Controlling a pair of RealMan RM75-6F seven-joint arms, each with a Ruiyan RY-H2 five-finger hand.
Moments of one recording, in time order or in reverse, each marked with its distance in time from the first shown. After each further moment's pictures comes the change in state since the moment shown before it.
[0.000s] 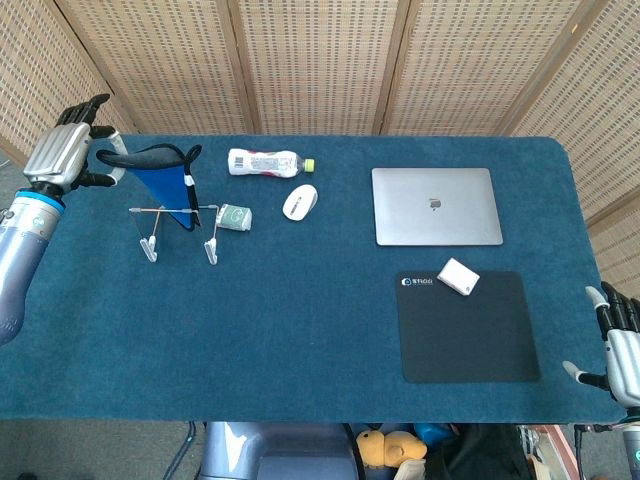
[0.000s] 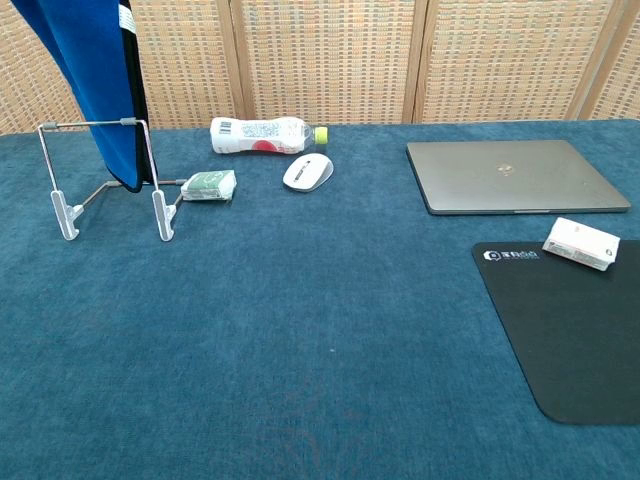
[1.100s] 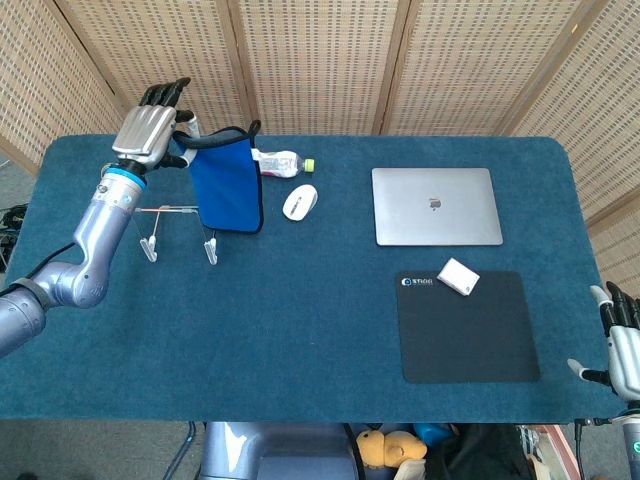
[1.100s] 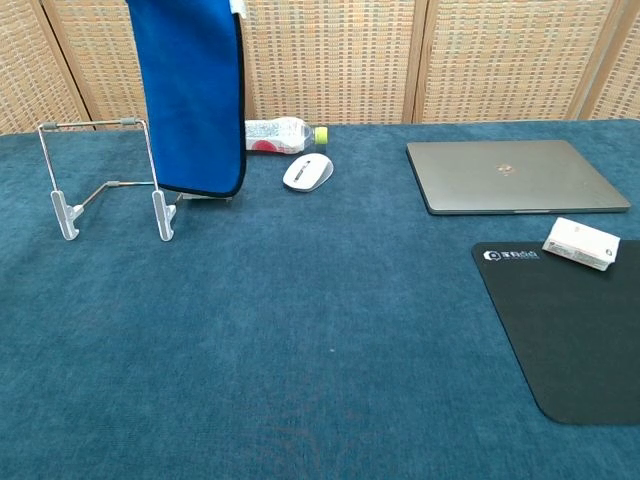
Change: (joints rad) left arm -0.218 -0.274 -0.019 0.272 -0.012 -0.036 0.149; right arm 0.020 -0.025 0.018 0.027 0.079 -0.040 -0.048
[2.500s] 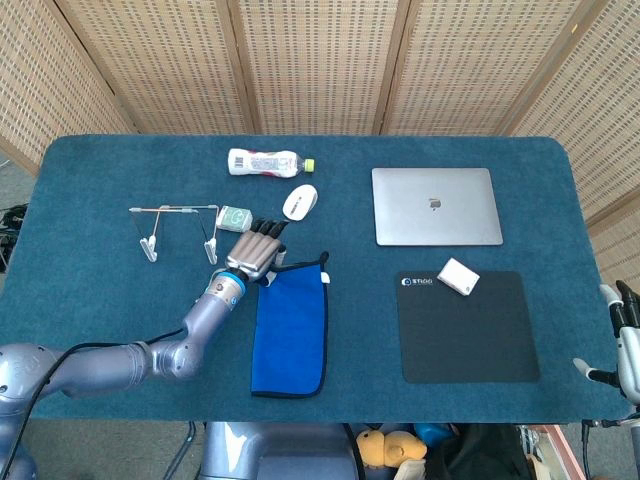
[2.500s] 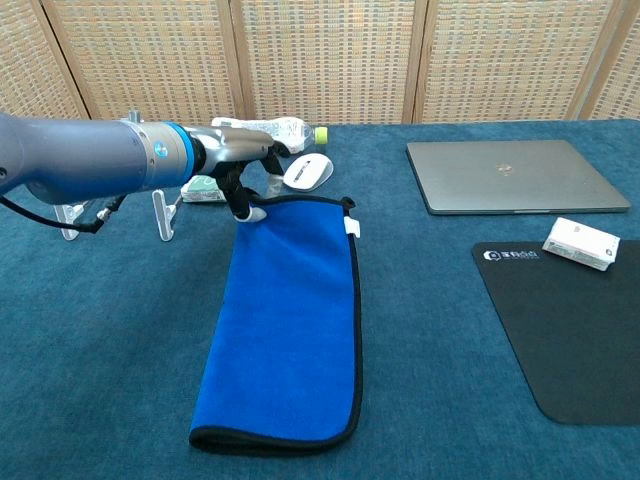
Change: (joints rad) left arm -0.112 -0.358 0.194 -0.200 -0.343 0.111 0.538; right arm -0.018 0.021 0.004 -0.001 -0.018 0.027 0.046
